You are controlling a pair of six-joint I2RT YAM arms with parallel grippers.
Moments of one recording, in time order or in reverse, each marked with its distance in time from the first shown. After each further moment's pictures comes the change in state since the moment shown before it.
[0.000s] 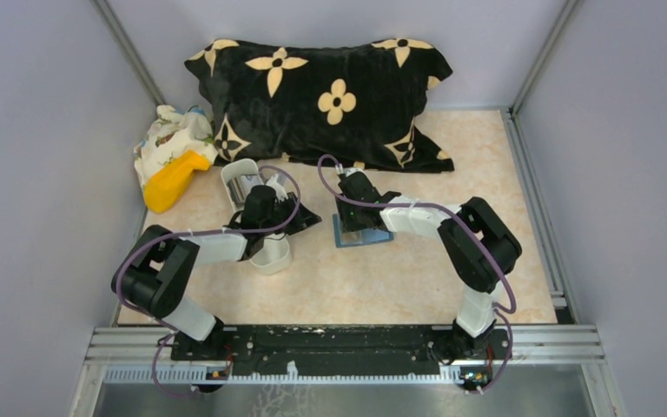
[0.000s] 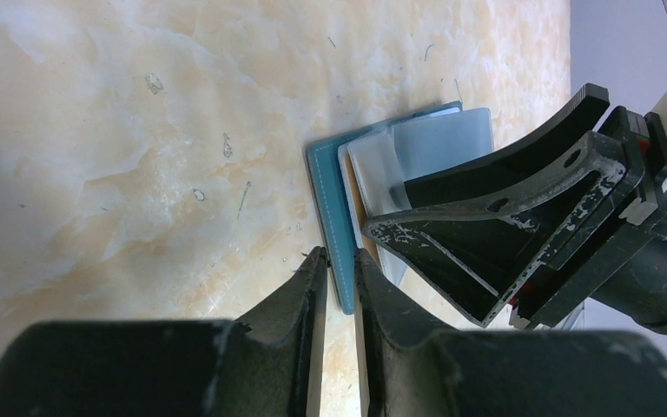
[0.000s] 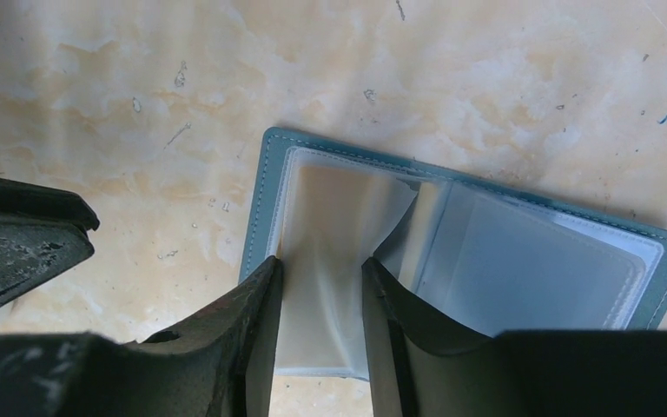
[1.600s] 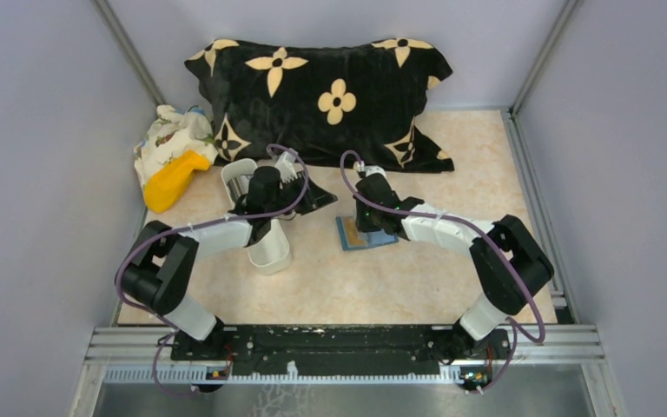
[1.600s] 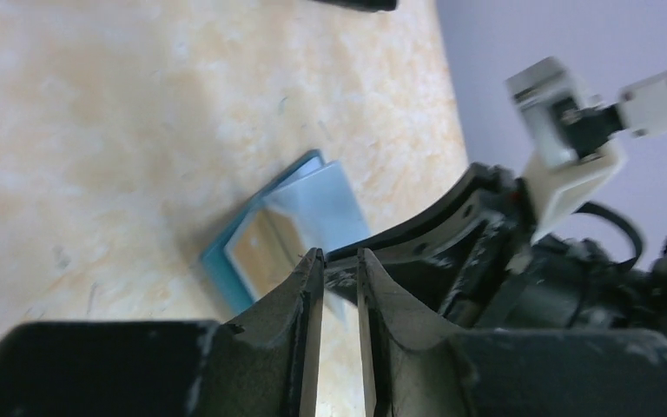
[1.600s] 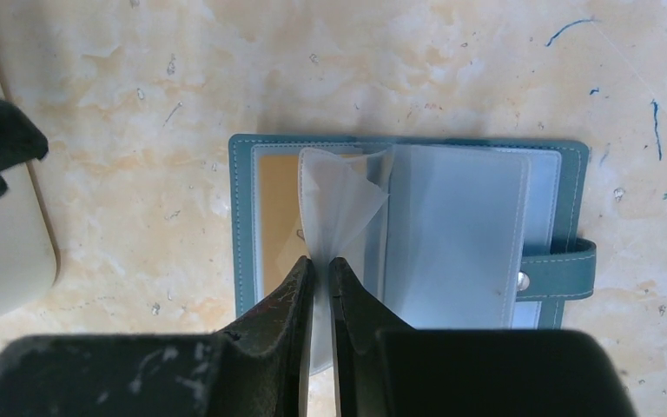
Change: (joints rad) left arm -0.025 0.013 0.142 0.027 0.113 -0.036; right arm -0.038 -0.209 -0.132 -0.008 0.024 0.092
